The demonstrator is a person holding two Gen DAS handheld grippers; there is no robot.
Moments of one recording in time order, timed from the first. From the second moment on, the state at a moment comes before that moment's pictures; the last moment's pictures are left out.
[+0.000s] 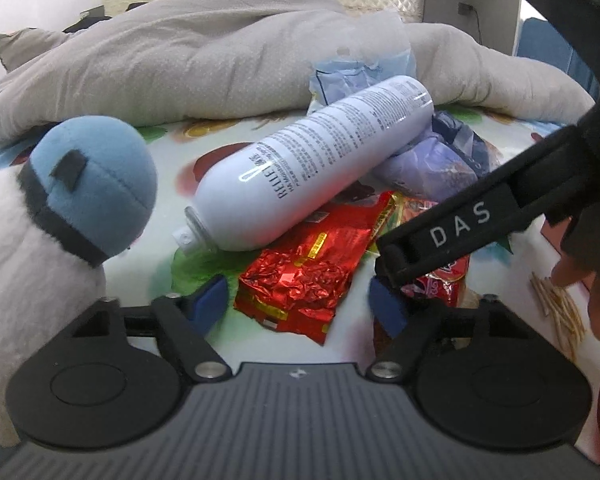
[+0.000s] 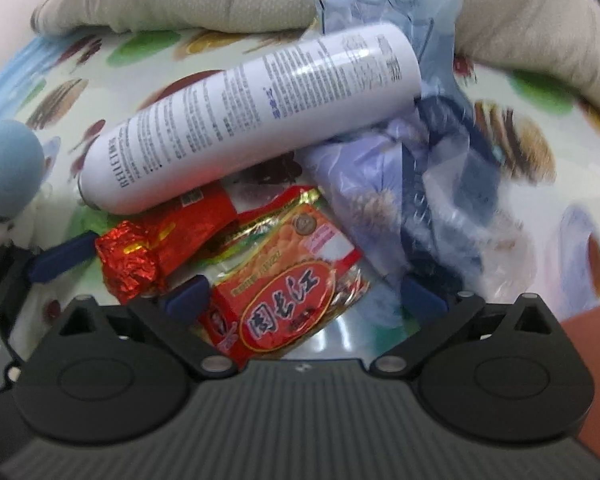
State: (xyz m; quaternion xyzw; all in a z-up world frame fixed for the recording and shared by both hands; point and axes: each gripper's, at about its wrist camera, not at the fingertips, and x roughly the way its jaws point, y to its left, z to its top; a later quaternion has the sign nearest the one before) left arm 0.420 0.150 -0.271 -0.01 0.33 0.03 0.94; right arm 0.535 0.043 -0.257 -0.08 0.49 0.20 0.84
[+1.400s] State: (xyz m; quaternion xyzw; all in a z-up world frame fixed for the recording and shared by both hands) left arm 0.182 0.096 -0.205 -0.07 0.34 0.09 0.93; right arm 0.323 -0.035 -0.197 0.02 0.46 0.21 0.86
